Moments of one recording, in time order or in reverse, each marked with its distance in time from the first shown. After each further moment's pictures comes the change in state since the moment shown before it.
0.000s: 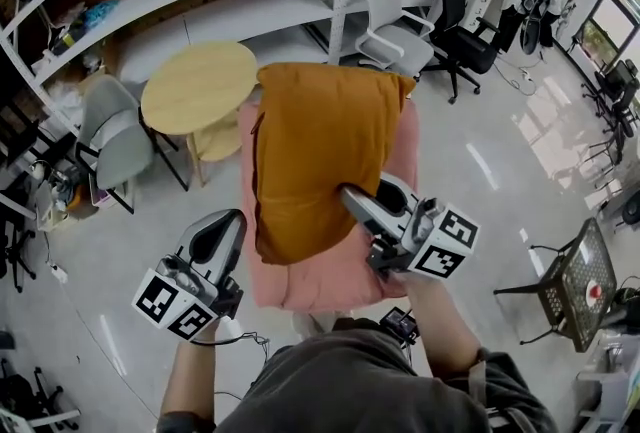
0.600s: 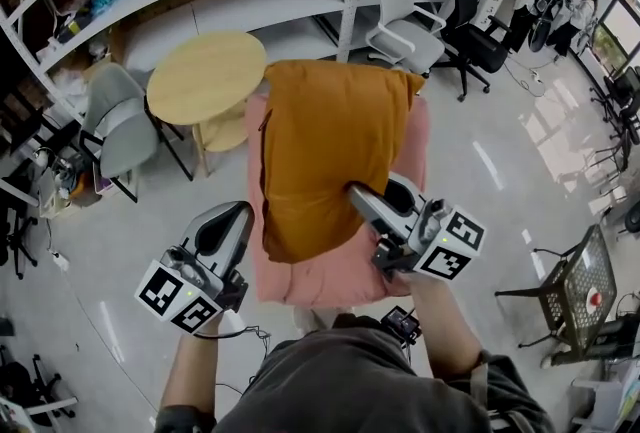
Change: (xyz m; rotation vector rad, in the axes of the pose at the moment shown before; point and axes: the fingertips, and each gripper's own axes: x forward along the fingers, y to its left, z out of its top) left arm 0.008 0.011 -0.007 -0.007 0.007 0.004; right arm 0.003 -0.013 -0.012 0.022 0.013 -0.012
